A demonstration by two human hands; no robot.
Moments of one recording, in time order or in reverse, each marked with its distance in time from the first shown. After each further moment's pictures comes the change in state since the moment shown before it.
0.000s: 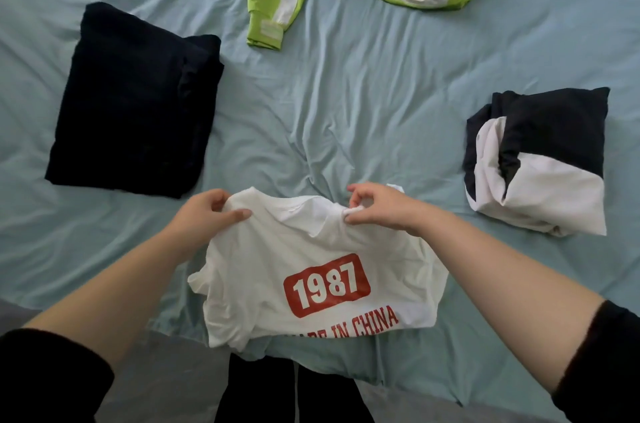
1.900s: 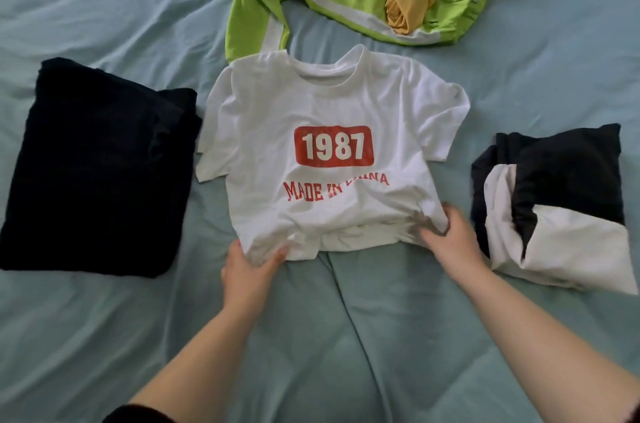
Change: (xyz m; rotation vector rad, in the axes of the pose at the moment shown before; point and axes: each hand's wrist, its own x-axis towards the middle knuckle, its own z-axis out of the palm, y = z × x) left_hand 0.069 0.019 0.091 -0.262 0.246 -0.146; right_hand 0.035 0.080 -0.054 0.206 0.747 0.234
